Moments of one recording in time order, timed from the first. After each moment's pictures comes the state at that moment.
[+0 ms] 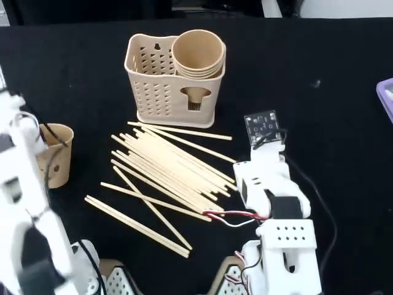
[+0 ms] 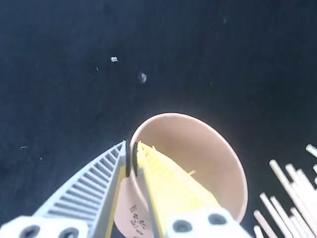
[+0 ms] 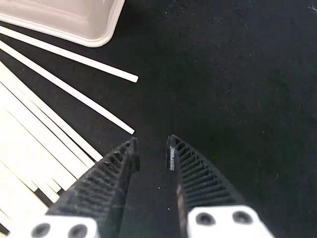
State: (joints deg) left arm -34.3 -28.8 37.1 47.8 -5.1; right arm 0.2 -64.6 75.1 47.3 11.3
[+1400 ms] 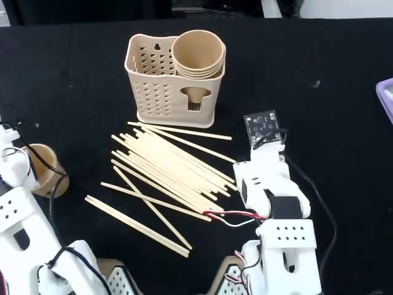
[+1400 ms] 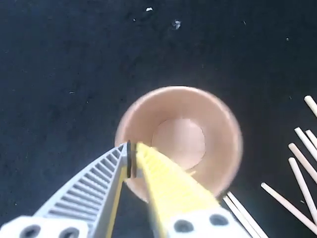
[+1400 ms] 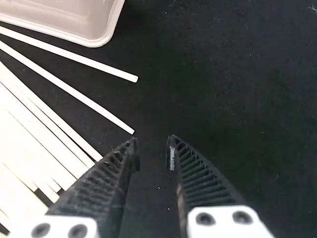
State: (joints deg) left arm -42.8 -48.5 42.9 66.2 -16.9; right arm 0.2 -64.6 75.1 47.3 11.3
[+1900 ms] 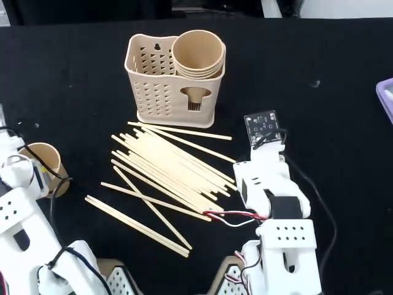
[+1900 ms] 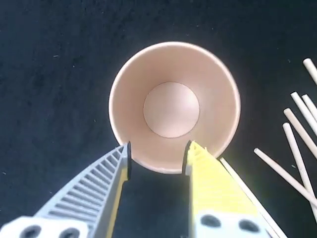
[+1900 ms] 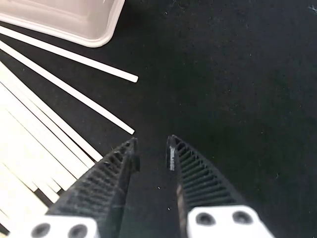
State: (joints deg) left arm -43.0 -48.6 42.4 75.6 -16.9; right arm 0.2 -64.6 75.1 47.3 11.3
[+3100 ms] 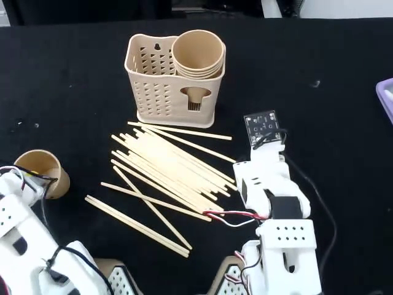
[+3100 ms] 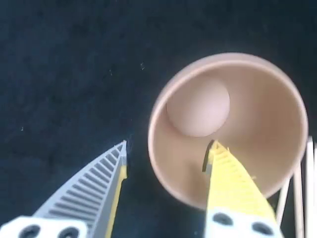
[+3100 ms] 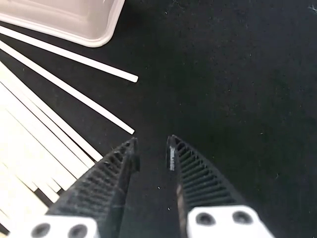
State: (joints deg) left arm -51.0 -48.7 49.9 71.7 4.2; right arm 0.2 -64.6 75.1 47.3 11.3
